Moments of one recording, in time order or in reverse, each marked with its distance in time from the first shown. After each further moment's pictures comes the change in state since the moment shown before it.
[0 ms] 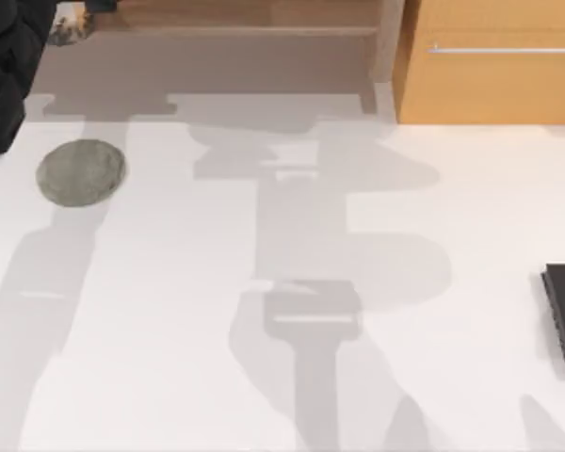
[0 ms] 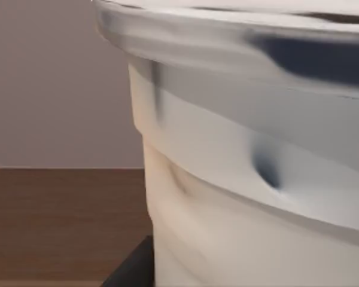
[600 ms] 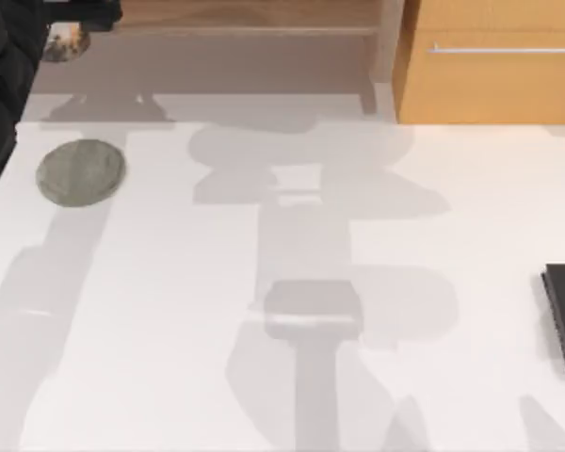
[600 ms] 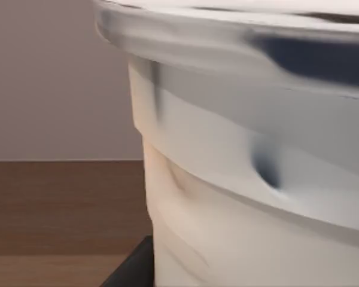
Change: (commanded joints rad) left arm -0.006 -0.095 -0.128 0.039 -0.006 0.013; right arm 0.000 0.000 0.000 0.000 0.000 0.000
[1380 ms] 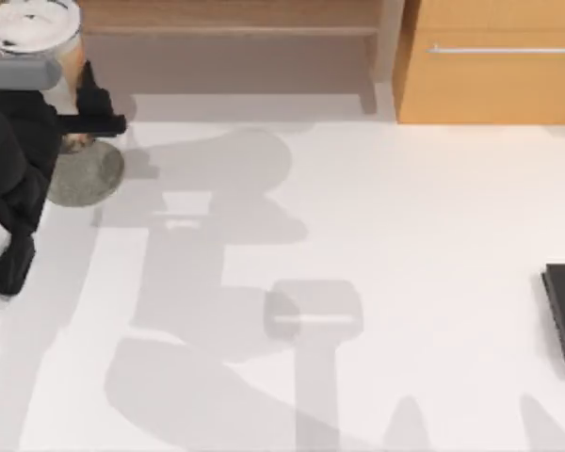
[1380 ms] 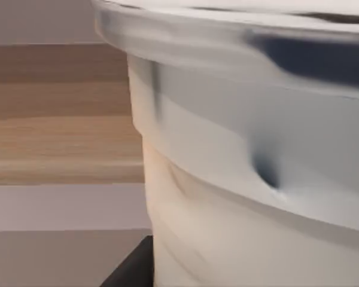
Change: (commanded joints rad) left arm 0.037 0.260 -0.237 0.498 0.049 0.005; right arm 0.000 0.000 0.000 0.000 0.000 0.000
